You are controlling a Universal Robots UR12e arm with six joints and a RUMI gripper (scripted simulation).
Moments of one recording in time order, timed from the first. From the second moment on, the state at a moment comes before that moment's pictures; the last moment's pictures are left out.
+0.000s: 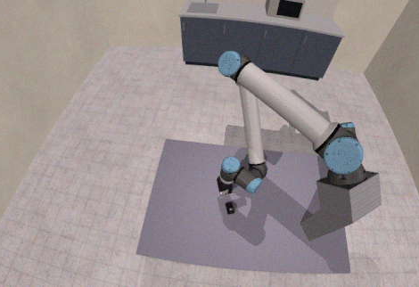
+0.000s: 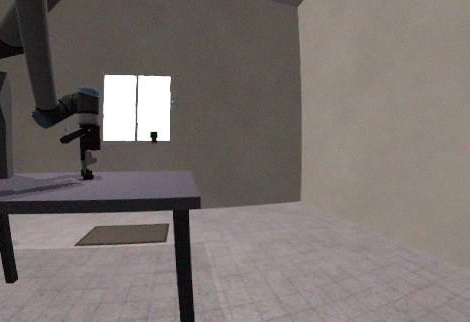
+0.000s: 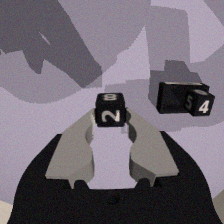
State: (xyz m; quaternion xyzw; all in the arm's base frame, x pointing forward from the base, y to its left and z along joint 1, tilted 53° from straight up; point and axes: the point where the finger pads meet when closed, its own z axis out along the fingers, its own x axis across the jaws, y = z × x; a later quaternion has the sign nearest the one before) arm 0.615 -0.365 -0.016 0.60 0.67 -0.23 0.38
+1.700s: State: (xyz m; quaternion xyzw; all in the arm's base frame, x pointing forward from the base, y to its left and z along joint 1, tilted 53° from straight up) arm 0.620 -0.383 -0.030 0.60 0.67 -0.23 0.38
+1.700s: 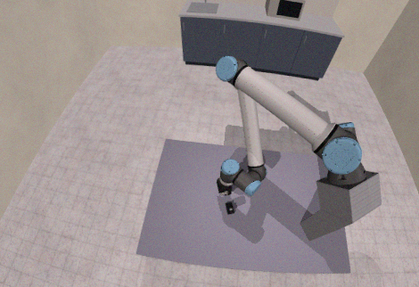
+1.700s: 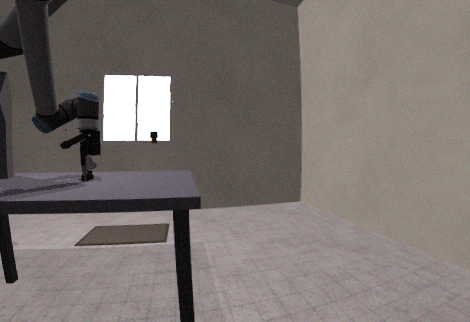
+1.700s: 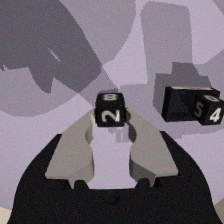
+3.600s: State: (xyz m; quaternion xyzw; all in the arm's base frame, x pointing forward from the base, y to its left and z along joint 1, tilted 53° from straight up) arm 0.621 -0.386 -0.033 0.60 0.67 -0.23 0.38
